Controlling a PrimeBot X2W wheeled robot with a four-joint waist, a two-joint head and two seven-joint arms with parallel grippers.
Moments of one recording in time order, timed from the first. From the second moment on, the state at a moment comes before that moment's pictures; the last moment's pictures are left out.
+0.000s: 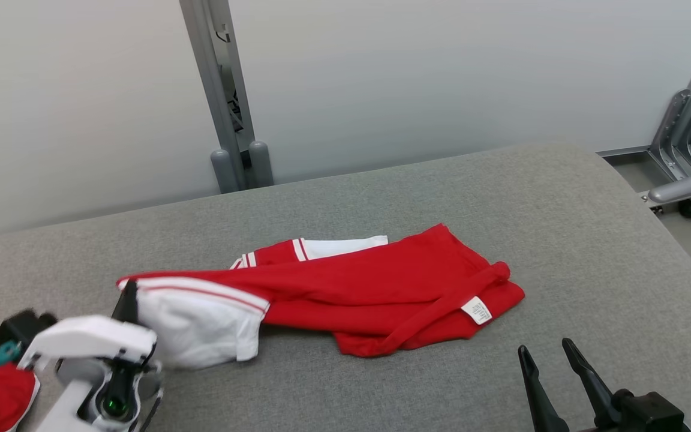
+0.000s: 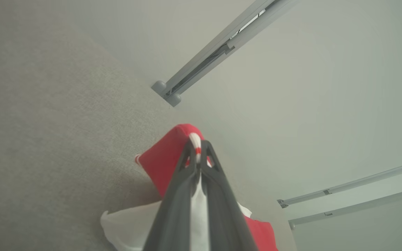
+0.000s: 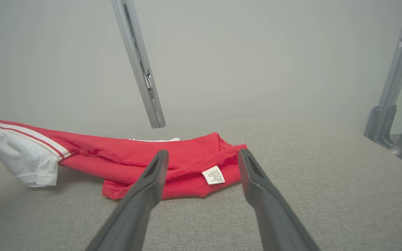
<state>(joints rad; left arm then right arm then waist) -0.43 0.33 -0.58 0.67 -1.60 0.05 -0.25 0.11 -0.05 0.14 0.16 0.21 0.13 -0.26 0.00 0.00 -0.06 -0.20</state>
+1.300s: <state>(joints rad) 0.06 0.08 -0.06 0.36 -0.49 0.04 -0.26 0.13 -0.05 0.14 0.17 0.20 0.13 -0.26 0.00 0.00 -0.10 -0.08</state>
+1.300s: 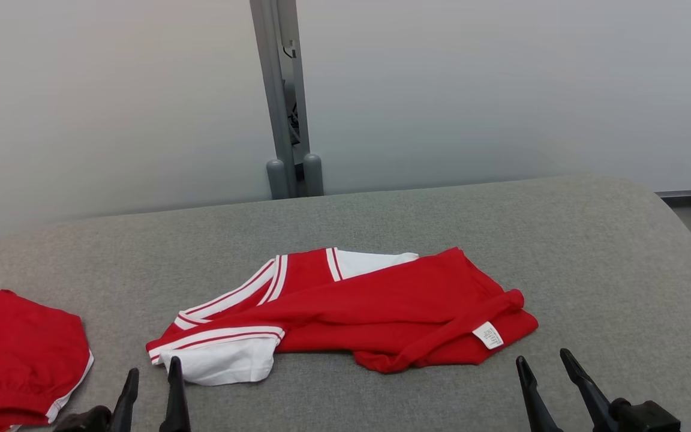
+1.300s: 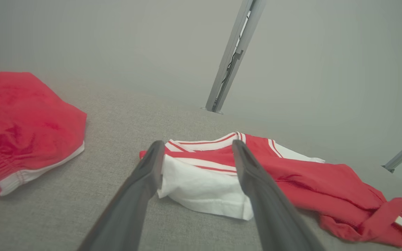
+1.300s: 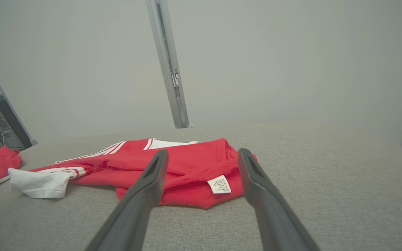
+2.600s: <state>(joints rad) -0.21 0.08 -0.04 0.93 -0.22 0.02 -0.26 0.12 -0.05 0.16 0.16 0.18 0.13 -0.26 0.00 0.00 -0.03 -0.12</state>
